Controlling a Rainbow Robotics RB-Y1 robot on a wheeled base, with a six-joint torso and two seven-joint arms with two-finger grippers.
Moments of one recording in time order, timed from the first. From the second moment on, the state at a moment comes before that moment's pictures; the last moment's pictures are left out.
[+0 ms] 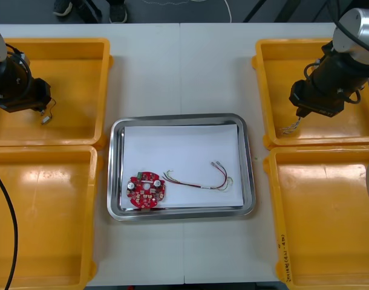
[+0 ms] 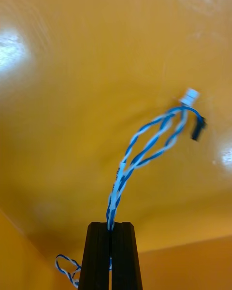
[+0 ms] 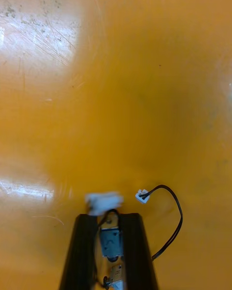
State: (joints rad) right arm -0.96 -0.47 -0.11 -0.98 -0.45 1.66 1.28; left arm -0.93 0.62 0.12 -0.81 0.47 1.37 -1.51
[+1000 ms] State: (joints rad) right arm -0.95 -0.55 0.03 -1.44 -0.72 1.90 1.27; left arm -0.95 0.65 0.17 -1.00 0.52 1.62 -1.51
